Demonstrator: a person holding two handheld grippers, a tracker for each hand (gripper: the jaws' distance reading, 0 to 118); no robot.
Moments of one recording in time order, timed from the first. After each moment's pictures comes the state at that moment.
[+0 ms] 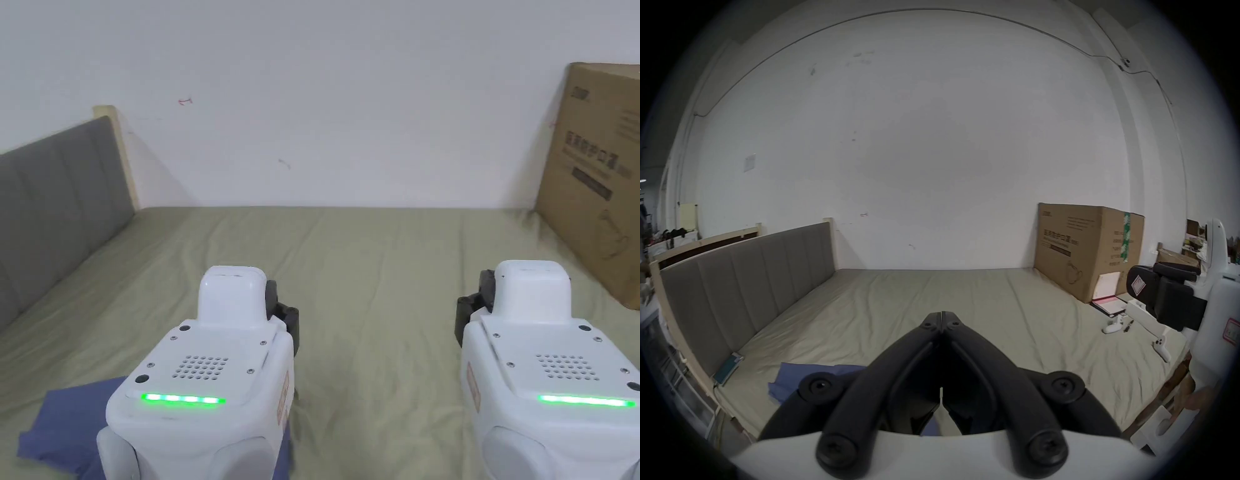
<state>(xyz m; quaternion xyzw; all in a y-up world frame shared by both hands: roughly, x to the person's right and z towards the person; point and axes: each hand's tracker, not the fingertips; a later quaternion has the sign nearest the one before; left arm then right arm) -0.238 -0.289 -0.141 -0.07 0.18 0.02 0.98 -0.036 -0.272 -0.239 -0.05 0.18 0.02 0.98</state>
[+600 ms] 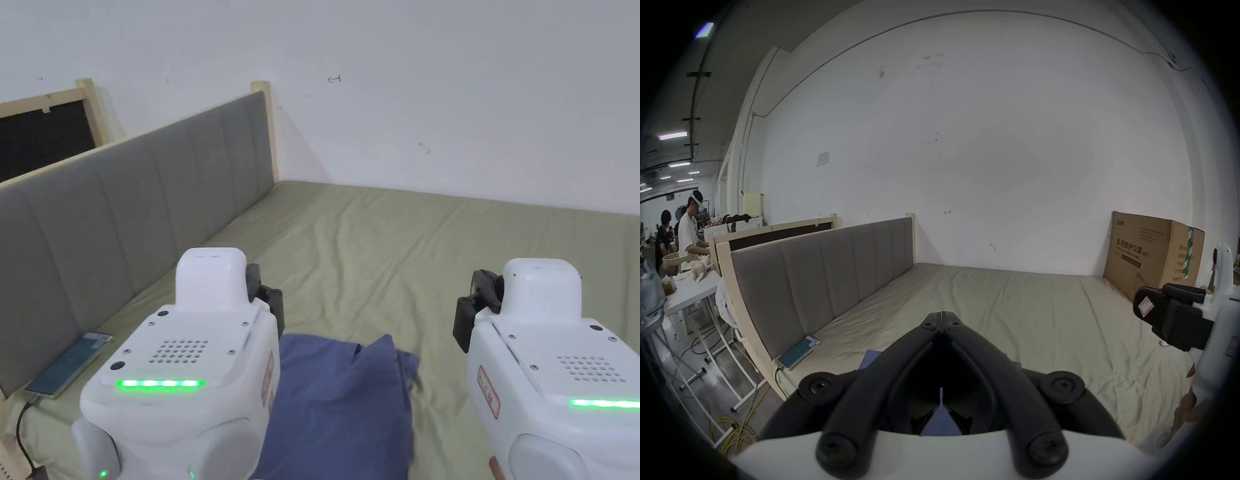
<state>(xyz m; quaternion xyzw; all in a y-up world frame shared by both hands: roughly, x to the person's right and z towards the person) -0.322 -0.275 -0.054 -0.07 0.34 0.03 0.94 -0.145 -0.289 -0.218 -0.08 0.37 0.00 0.93</state>
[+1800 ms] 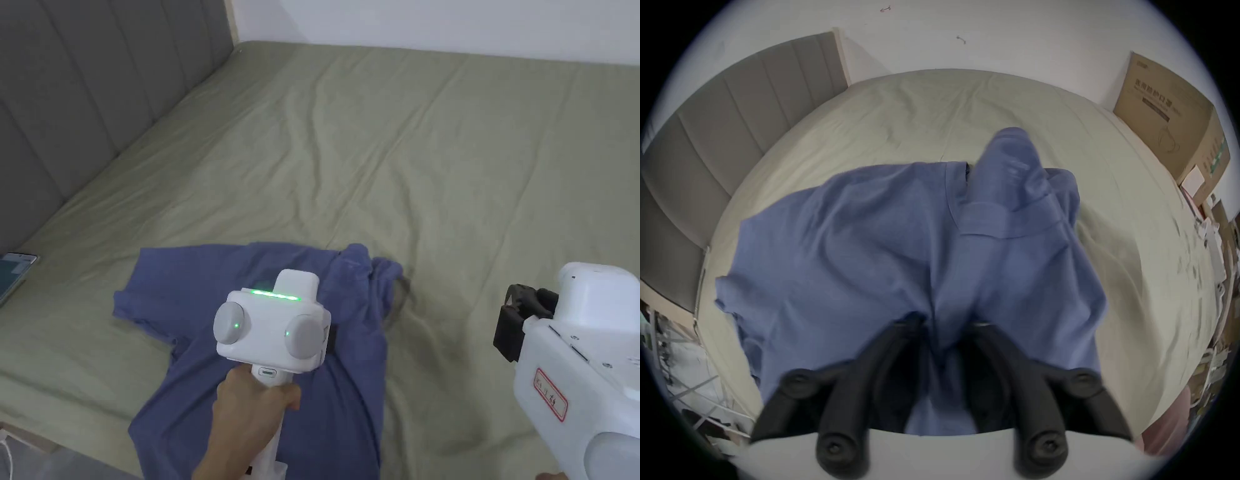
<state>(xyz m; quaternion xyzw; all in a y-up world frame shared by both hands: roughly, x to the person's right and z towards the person) -0.417 -0.510 -0.255 -0.48 0.22 0.09 0.84 -0.152 -0.412 -0.311 -0.28 0.32 0.03 0.91</state>
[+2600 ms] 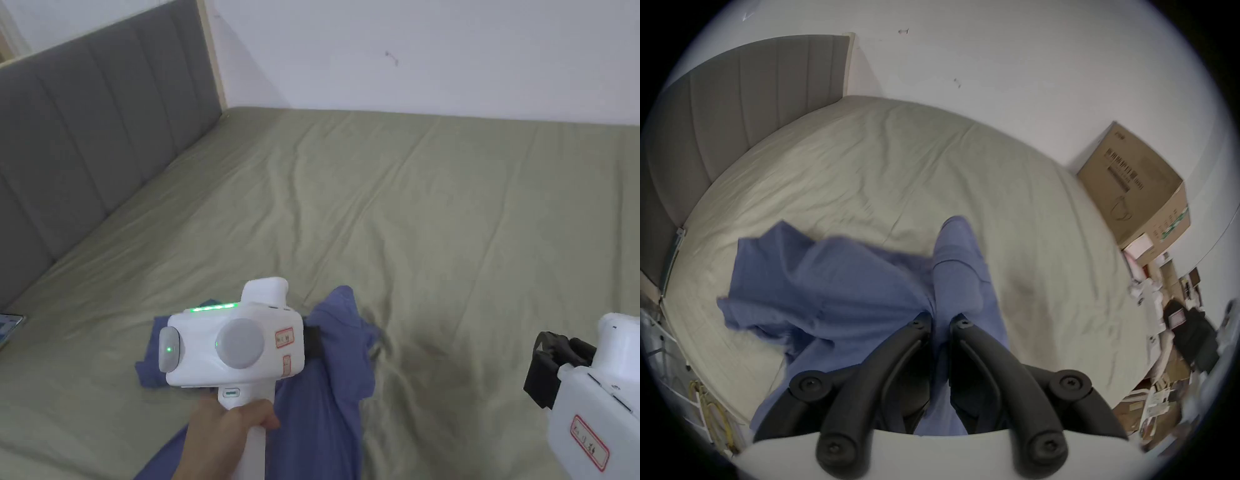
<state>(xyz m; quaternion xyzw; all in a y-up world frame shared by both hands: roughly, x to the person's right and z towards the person) -0.408 -0.425 -0.252 -0.37 0.15 0.24 0.88 -0.093 -0.392 -0.328 -0.27 0.27 -0.02 0.92</state>
